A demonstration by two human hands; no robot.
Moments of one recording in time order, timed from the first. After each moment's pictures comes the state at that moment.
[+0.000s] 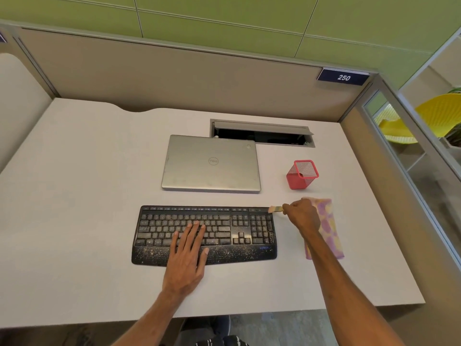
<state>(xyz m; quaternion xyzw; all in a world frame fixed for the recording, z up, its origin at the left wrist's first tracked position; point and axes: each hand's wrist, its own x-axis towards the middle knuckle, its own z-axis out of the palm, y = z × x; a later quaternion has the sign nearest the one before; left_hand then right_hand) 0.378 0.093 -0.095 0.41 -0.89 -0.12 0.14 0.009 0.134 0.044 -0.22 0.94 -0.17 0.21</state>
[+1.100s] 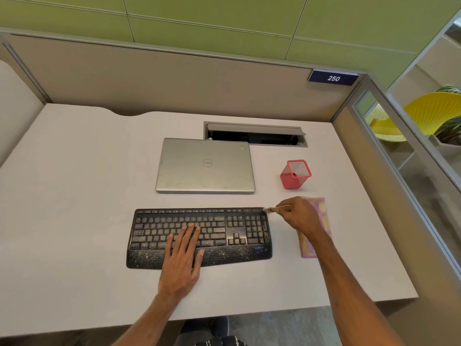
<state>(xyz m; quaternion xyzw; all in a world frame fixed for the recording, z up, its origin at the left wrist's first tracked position) 0.378 0.093 -0.094 0.42 -0.89 -0.12 0.13 -0.005 0.154 0.060 -0.44 0.86 -0.15 0.20</state>
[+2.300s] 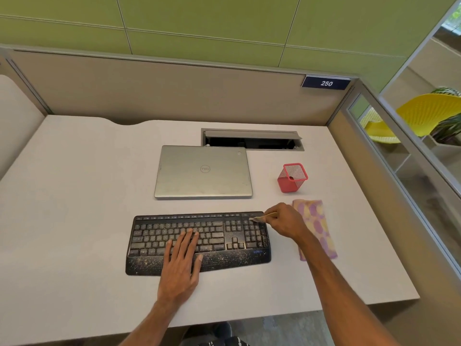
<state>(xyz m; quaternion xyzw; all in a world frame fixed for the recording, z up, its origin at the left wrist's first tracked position) 0.378 0.092 -0.096 0.42 -0.89 -0.12 0.13 0.016 0.142 0.049 -0.45 0.85 -0.13 0.25</state>
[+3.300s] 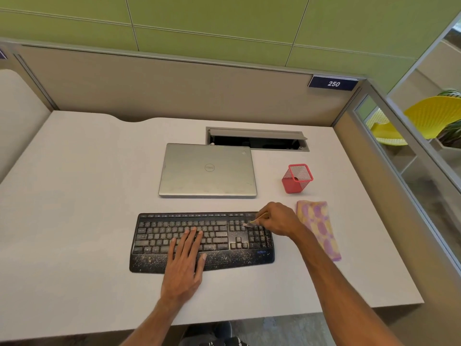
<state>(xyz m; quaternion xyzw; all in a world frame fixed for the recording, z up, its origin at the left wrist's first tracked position) 0.378 0.091 -0.096 0.42 -0.89 -0.12 0.13 0.039 0.117 0.058 -0.53 0.80 -0.06 0.27</state>
